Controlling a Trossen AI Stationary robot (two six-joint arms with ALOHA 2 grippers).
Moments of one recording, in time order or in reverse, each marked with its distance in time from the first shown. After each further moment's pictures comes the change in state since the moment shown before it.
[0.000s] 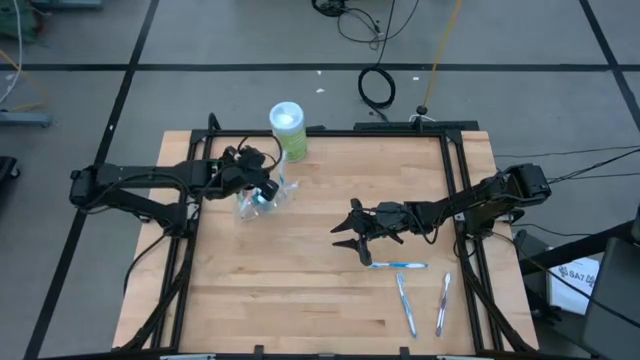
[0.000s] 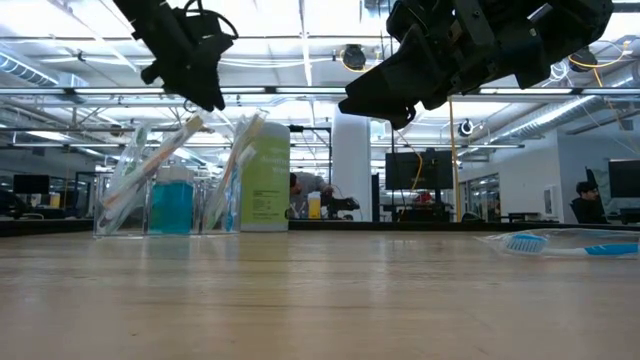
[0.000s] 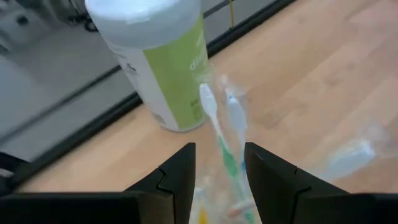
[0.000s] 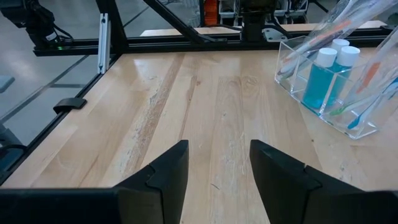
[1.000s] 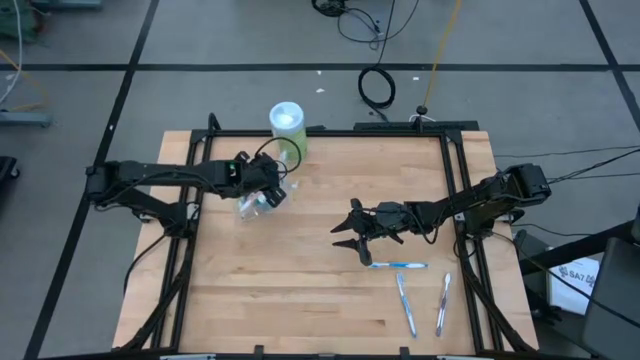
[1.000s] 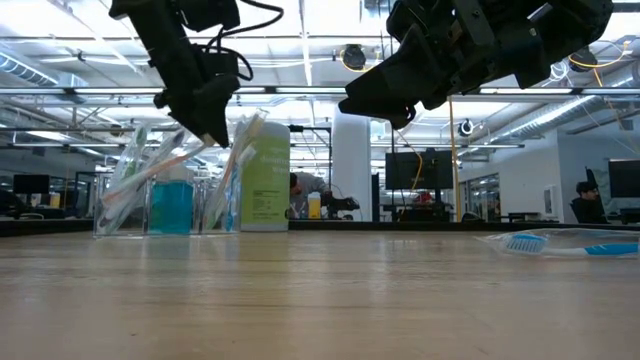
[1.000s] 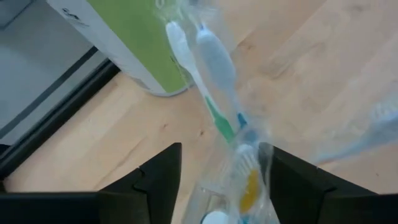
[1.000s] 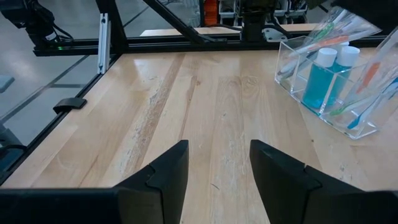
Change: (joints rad) left arm 0.050 0.160 0.000 -0.020 0.112 0.063; right arm 0.000 0.000 0.000 0.000 0.000 0.000
